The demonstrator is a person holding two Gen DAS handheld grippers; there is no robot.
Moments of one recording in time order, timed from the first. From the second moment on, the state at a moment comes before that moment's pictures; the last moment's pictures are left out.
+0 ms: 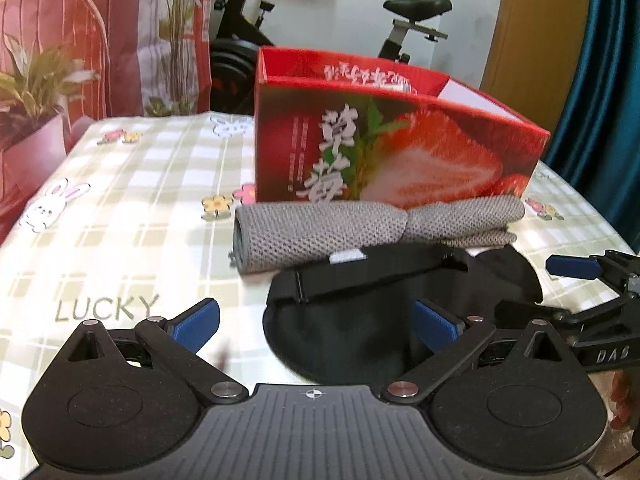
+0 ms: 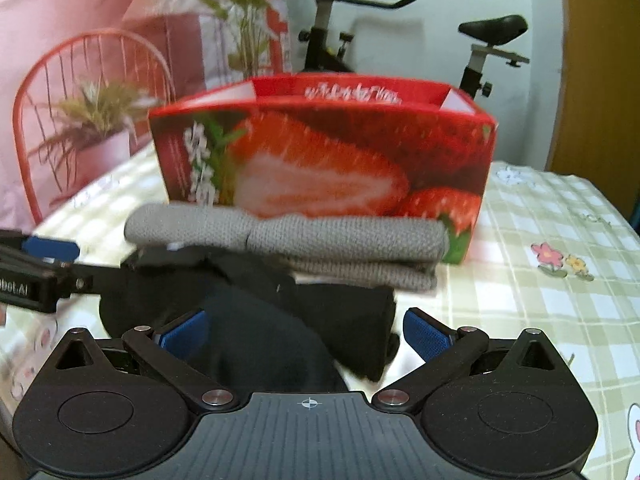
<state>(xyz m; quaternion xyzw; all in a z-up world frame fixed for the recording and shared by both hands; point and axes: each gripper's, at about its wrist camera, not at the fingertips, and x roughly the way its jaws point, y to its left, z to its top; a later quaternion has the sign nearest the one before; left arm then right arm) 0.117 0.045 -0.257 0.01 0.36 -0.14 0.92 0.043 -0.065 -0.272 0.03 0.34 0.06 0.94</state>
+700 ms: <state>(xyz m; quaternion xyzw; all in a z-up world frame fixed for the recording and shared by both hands) 0.123 0.045 -0.286 0.03 0.40 -0.11 0.91 0.041 -0.062 -0.289 0.01 0.40 0.02 0.92</state>
